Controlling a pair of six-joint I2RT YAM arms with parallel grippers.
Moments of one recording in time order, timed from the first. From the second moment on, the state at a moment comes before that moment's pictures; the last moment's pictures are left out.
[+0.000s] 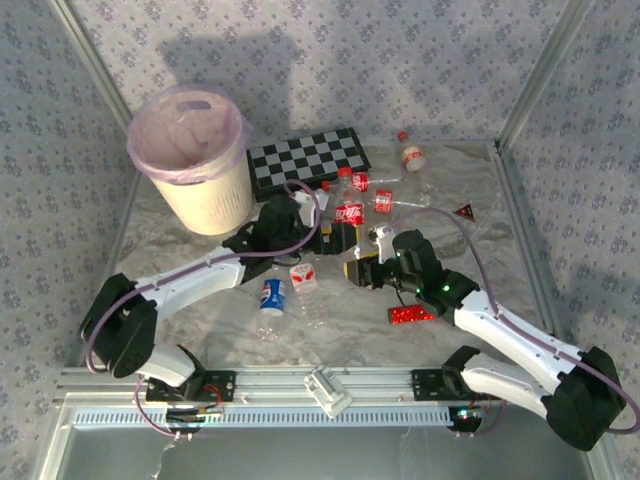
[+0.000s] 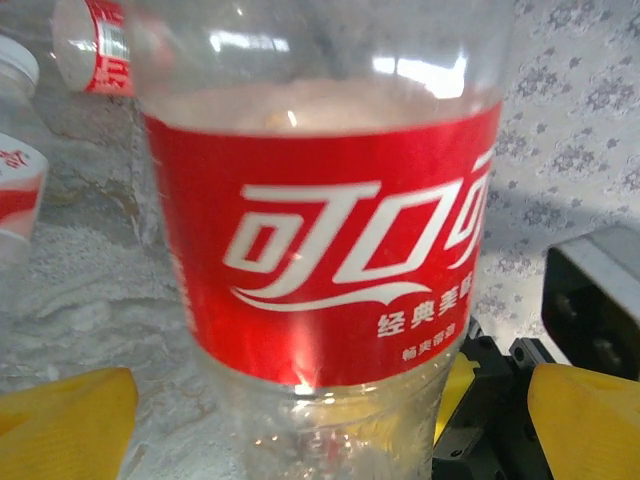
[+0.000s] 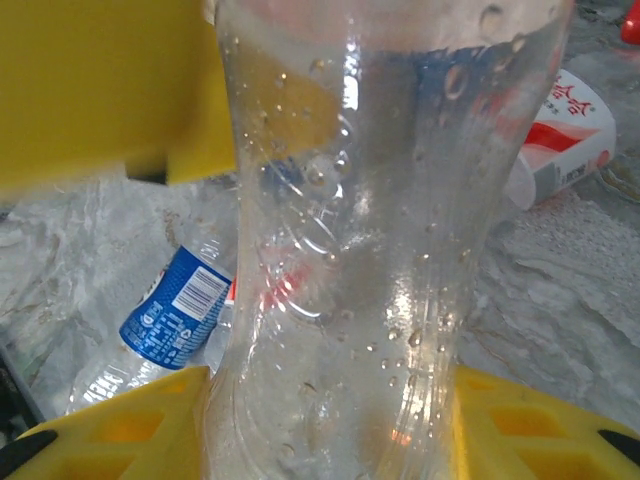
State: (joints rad) left arm -0.79 1.47 0.97 0.10 0.40 -0.76; right arm 0.68 0.98 0.64 -0.20 -0.19 0.37
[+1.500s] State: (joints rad) left arm -0.32 1.45 1.72 -0.54 0.19 -0.33; right arm 0.61 0.82 0.65 -0.38 -0.10 0.36
